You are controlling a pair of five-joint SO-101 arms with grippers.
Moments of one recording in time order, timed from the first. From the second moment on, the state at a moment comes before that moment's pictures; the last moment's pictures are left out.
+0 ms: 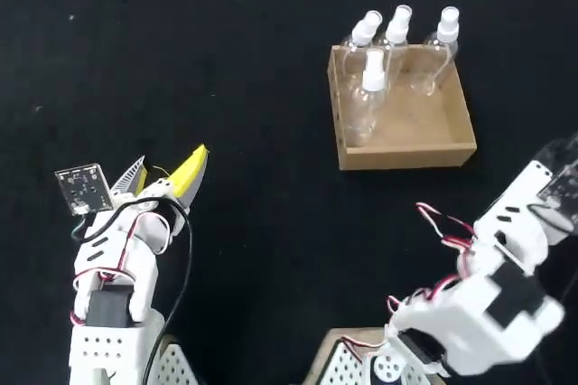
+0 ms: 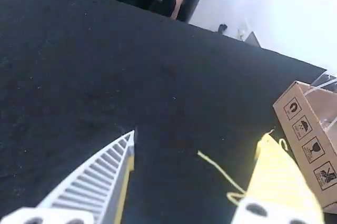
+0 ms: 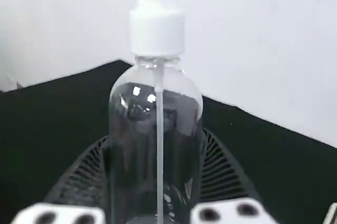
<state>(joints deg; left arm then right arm) -3.1 -103.3 96.1 32.7 17.4 48.4 8.0 67.1 -65.7 4.7</state>
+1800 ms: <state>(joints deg) -3.4 -103.3 96.1 32.7 17.4 46.8 42.3 59.7 -94.6 8.0</state>
